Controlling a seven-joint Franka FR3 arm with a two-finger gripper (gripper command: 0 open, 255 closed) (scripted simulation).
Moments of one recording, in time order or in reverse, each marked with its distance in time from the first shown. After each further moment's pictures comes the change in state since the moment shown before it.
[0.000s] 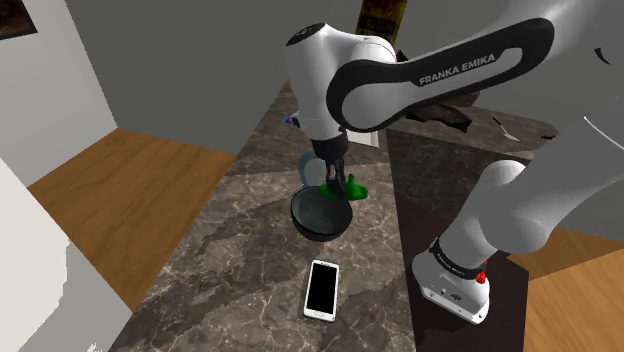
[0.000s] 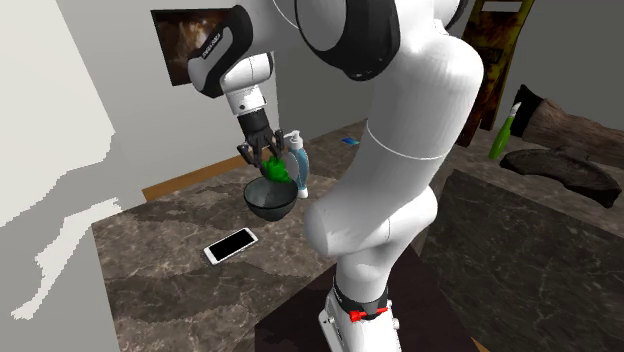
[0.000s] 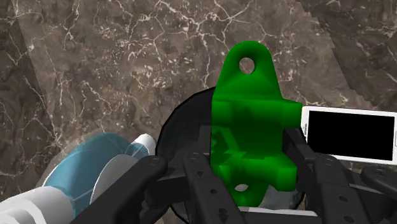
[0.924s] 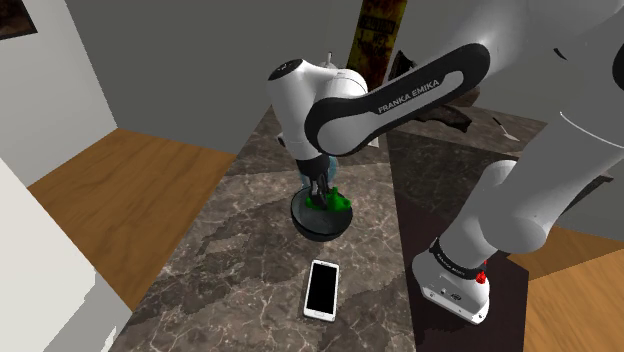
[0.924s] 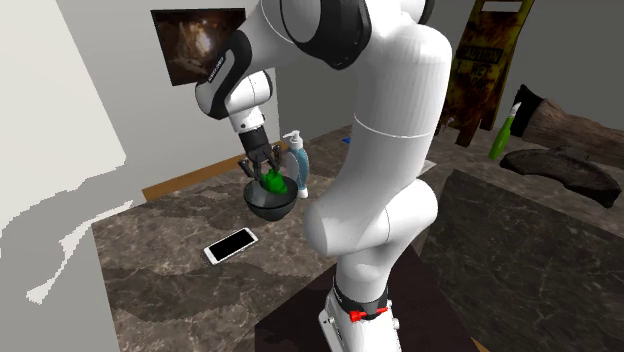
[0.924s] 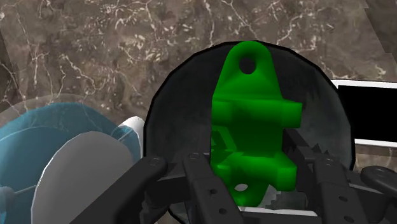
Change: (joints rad) arm -0.012 0.168 0.009 0.003 -0.049 0.155 0.039
